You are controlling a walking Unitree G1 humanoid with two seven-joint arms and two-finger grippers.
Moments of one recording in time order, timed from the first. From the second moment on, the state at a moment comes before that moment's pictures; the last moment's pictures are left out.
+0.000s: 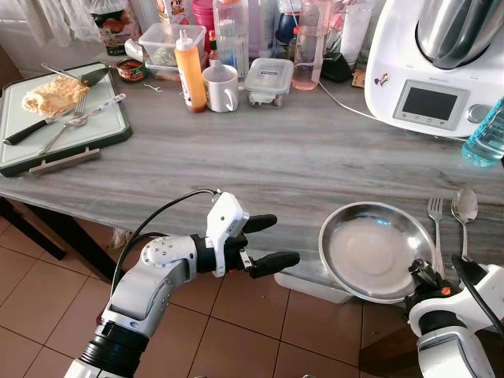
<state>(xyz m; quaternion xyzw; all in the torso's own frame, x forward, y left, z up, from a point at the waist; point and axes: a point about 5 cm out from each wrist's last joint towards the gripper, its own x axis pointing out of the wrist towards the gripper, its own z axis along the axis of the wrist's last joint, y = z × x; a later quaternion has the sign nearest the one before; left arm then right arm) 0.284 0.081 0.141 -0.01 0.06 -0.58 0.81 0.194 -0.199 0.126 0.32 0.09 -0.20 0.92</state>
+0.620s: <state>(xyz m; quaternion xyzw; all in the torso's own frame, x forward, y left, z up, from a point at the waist) 0.283 0.079 0.140 -0.01 0.07 -0.58 0.81 0.196 -0.201 0.117 0.37 0.10 -0.21 0.90</state>
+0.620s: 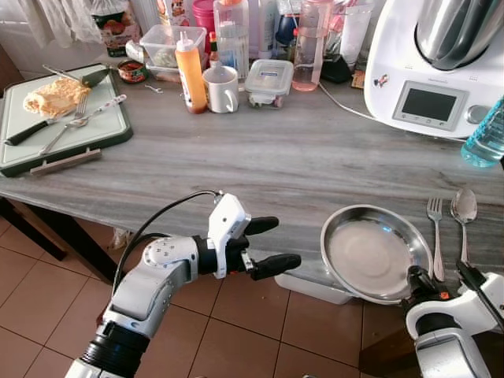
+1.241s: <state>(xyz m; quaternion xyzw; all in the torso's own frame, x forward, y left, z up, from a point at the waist) 0.280 0.078 0.143 -0.01 0.07 -0.58 0.81 0.204 -0.196 0.120 0.39 0.09 -0.20 0.90</state>
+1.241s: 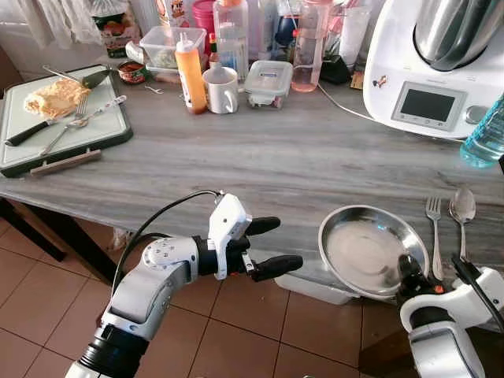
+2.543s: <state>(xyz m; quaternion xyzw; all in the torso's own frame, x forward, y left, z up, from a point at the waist) 0.274 0.079 0.145 -0.01 0.08 -0.59 0.81 0.227 -0.198 0.127 0.40 0.04 -0.20 0.89</state>
